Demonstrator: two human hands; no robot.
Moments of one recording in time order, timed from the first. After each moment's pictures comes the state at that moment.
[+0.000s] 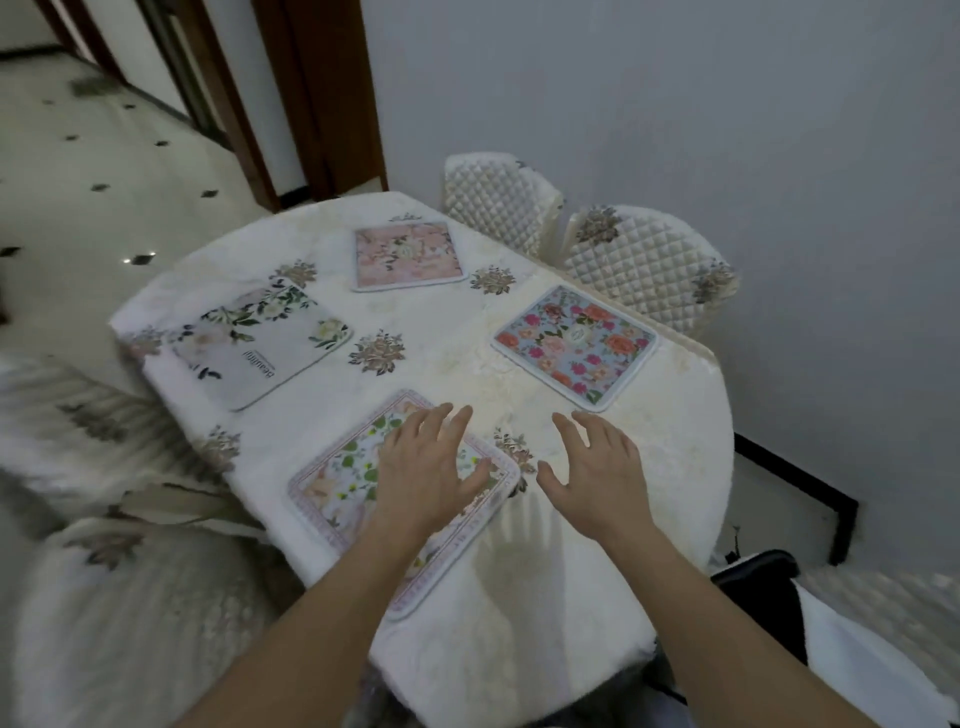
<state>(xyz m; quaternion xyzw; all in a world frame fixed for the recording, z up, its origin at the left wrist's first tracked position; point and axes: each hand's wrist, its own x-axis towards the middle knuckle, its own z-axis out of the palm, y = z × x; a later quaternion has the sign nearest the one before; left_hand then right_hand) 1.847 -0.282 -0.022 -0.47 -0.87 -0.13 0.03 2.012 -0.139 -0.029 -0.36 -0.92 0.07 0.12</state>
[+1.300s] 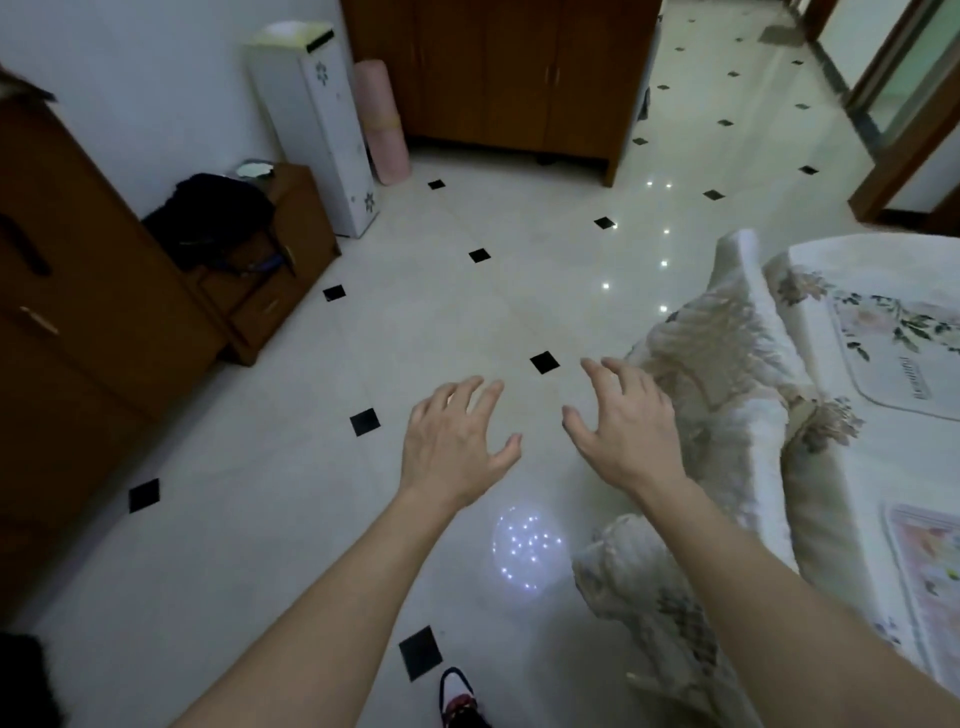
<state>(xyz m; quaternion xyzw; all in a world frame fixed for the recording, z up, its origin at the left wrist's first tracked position) 1.844 -0.954 -0.025 0.06 -0.98 -0.12 0.12 1.770 -0.758 -0.021 0.17 -0.96 0.18 0.12</state>
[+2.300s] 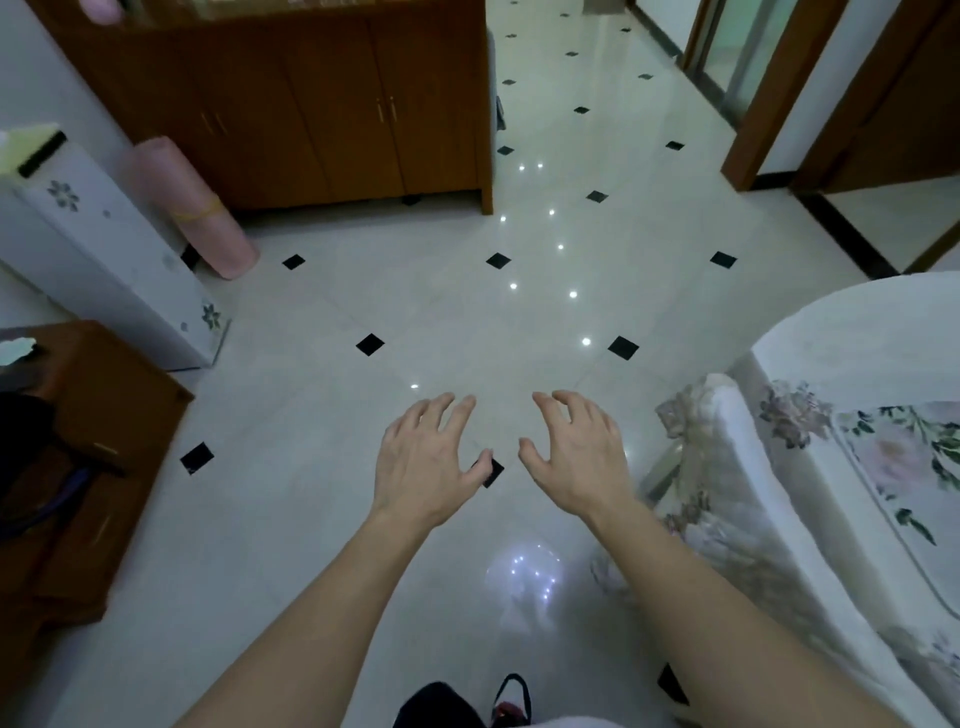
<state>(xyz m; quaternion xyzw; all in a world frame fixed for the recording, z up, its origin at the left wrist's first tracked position) 1.279 -0.983 -0.035 -0.09 -0.99 -0.09 0.05 1.276 -0.787 -0.059 0.03 -0.98 0.19 0.06</state>
